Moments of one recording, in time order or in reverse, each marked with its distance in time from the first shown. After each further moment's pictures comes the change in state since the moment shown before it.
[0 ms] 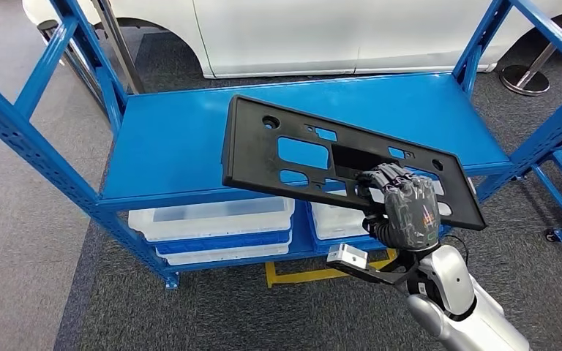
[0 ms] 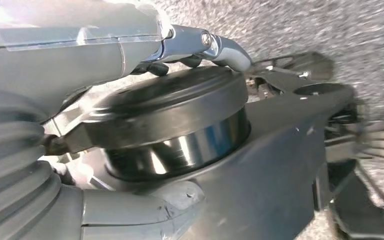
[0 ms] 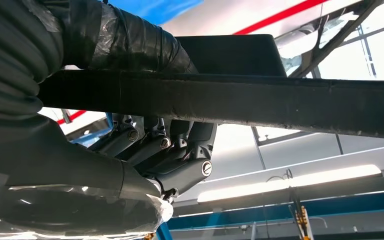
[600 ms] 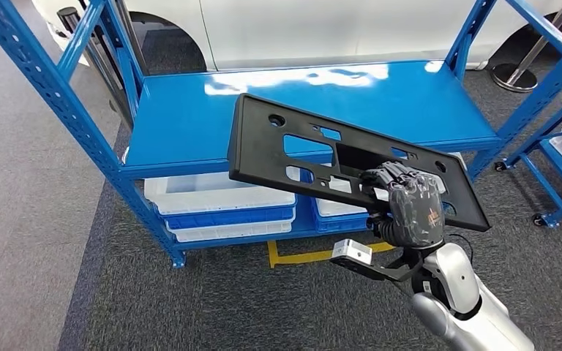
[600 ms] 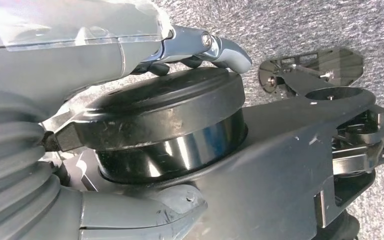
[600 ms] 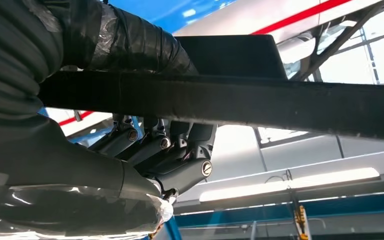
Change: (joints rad) left arm -0.009 -0.006 0.007 -0.002 -0.003 -0.006 -0.007; right arm 0.006 -0.005 -0.023 -0.007 -0.026 0.044 -0.009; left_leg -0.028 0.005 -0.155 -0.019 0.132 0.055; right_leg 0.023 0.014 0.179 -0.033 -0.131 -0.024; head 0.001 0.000
